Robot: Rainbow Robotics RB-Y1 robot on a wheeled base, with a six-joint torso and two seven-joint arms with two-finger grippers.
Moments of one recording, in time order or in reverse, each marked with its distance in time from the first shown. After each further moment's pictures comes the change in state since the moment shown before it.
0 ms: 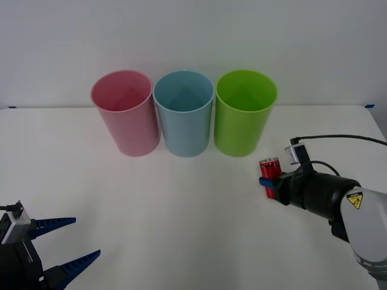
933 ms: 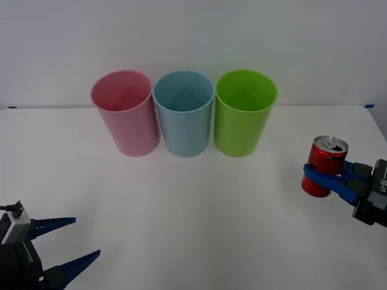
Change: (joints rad) right arm 0.280 -0.204 -0.321 -0.189 -1.215 -0.130 0.617; left arm 0.000 0.000 0.000 0.000 0.000 0.000 0.000
